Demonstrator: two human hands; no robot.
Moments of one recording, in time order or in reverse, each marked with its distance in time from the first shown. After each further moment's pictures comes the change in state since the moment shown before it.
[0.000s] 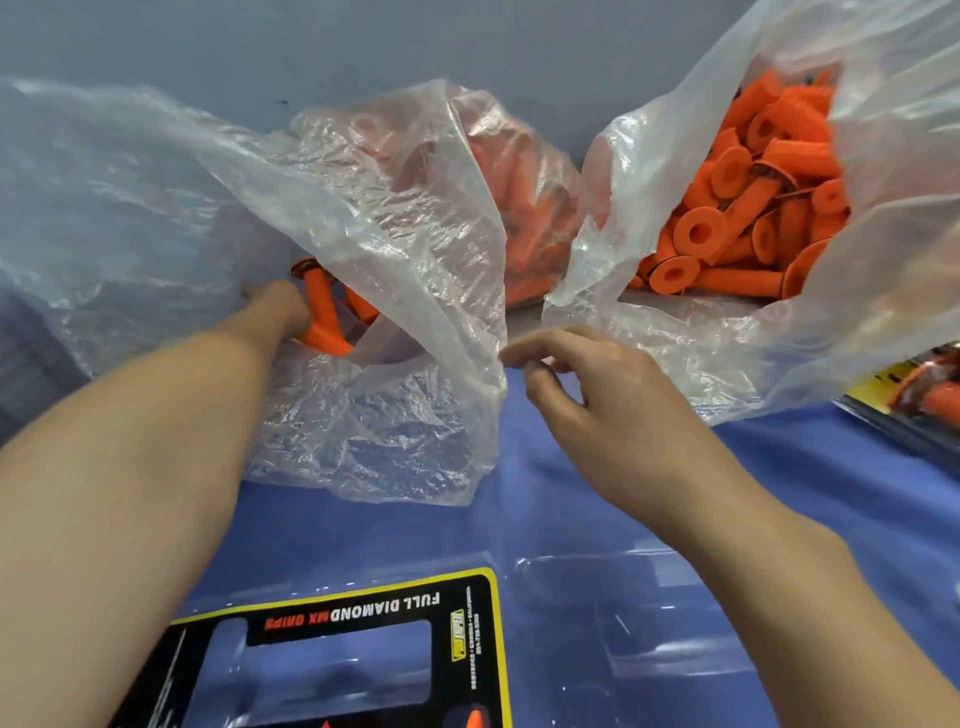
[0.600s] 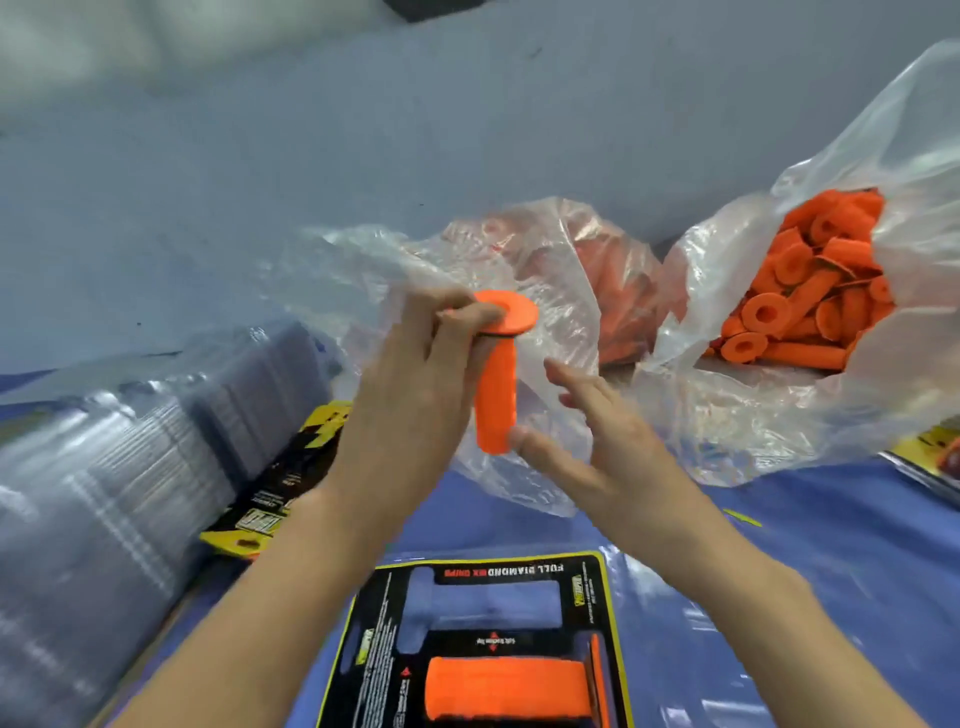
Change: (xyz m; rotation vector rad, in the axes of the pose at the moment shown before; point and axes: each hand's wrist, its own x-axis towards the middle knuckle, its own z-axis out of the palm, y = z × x) left_hand -0.289 -0.017 -0.079 -0.381 1.085 0.770; right_hand -0.031 -0.090 0.014 0.272 -0.058 -0.163
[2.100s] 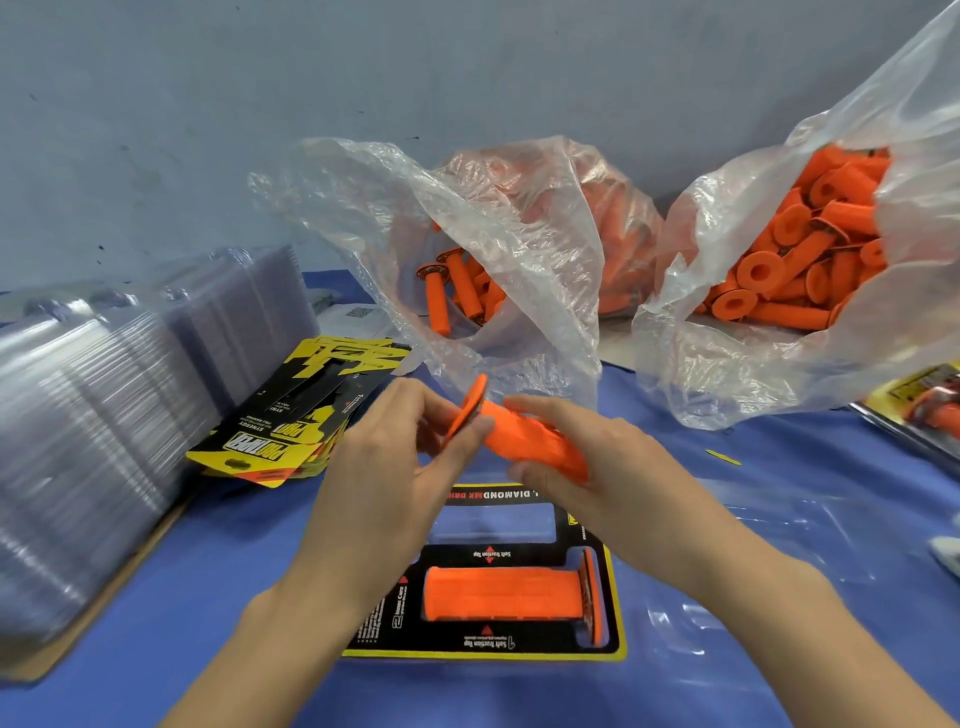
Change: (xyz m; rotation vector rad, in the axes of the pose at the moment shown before) left_hand -0.094 0.029 -0.034 -0.364 -0.232 -0.571; right_hand -0.048 0.003 0.014 -0.304 -0.227 -0.034
